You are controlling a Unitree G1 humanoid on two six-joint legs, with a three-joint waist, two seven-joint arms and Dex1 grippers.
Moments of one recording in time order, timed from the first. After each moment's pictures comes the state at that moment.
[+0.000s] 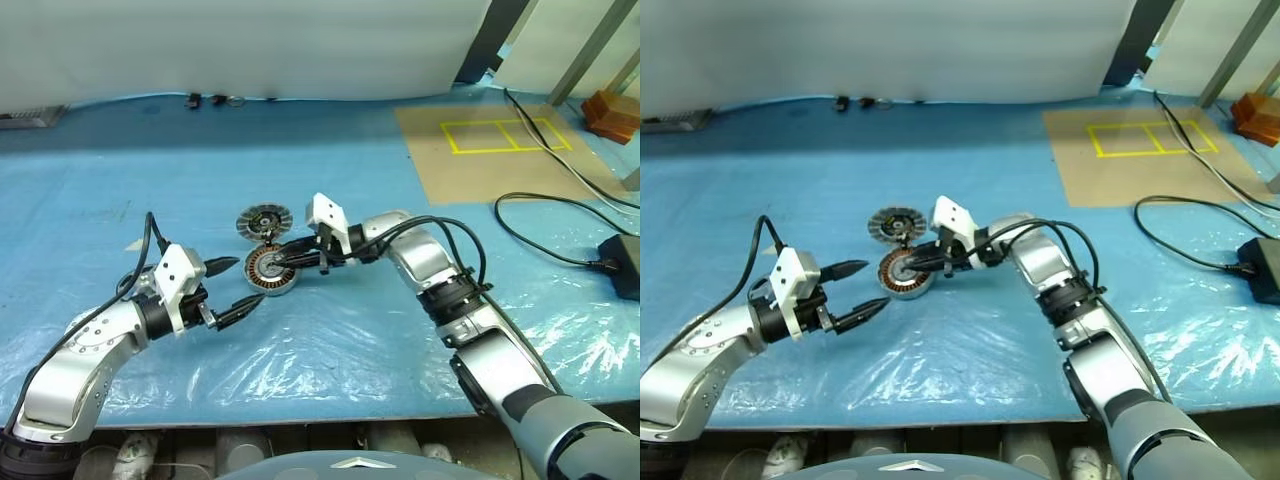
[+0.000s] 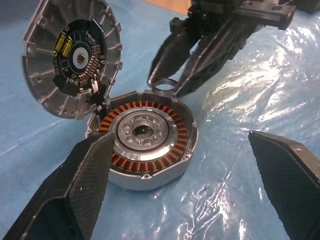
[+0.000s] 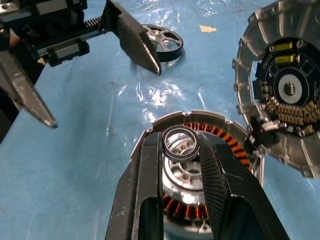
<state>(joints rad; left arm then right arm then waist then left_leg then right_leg) 0.11 0.64 0.13 -0.44 -0.50 0.41 -0.82 -0.80 -0.21 0.37 0.38 0.13 0.37 1.16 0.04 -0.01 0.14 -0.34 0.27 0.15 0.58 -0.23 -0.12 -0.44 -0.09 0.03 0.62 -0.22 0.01</state>
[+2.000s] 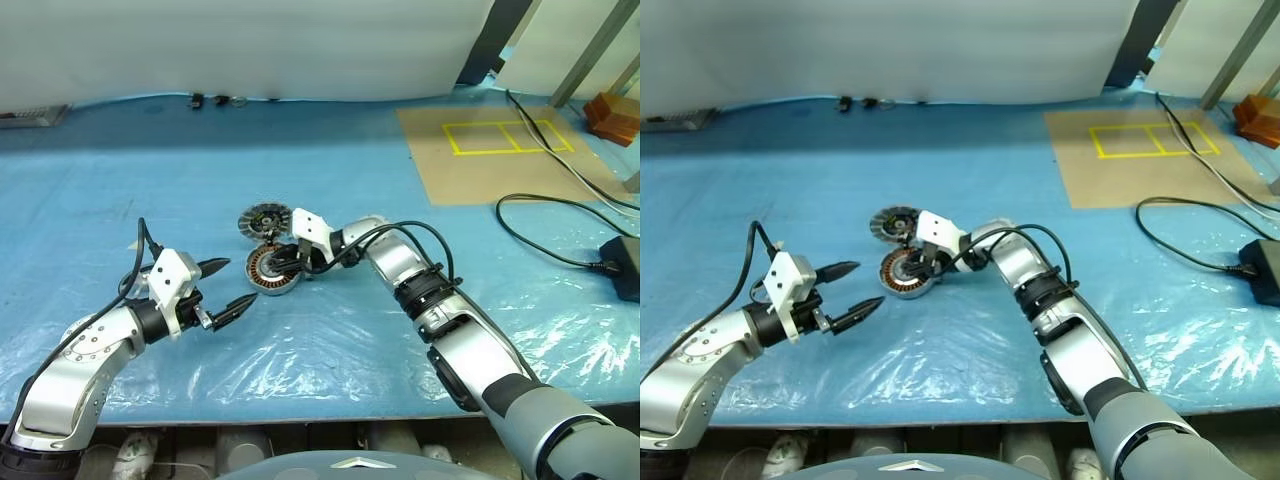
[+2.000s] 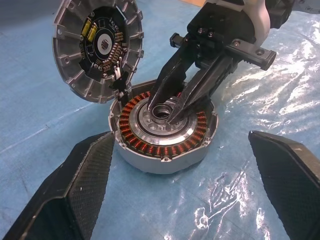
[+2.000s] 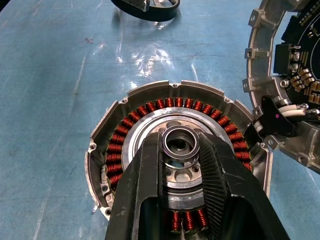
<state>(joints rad) 0.13 0.62 0.14 -0.44 -0.46 0.39 -0.78 -0.85 -0.14 0.40 0.65 -0.05 0.11 1.13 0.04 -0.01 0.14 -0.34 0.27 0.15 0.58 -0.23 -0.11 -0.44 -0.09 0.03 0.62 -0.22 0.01</state>
